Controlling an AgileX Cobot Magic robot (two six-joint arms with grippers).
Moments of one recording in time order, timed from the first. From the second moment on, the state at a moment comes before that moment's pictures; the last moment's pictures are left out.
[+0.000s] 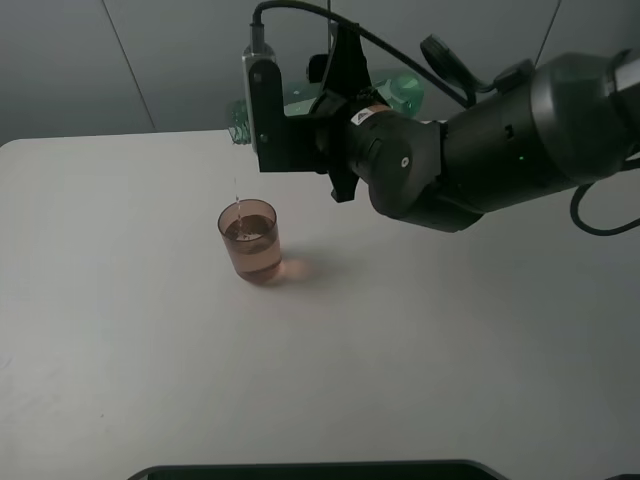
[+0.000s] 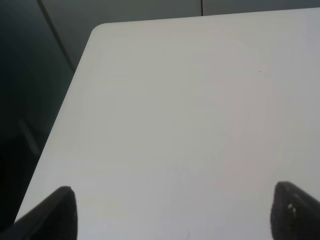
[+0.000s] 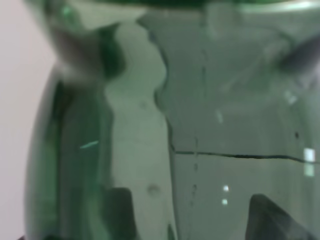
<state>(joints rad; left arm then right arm) -0.07 0.00 -0.51 0.15 1.08 -0.01 0.89 1.83 -0.87 0.82 -0.72 -1.94</state>
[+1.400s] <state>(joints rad) -0.07 0.00 -0.51 0.15 1.08 -0.01 0.34 1.78 -0.87 0.20 -0.58 -0.34</state>
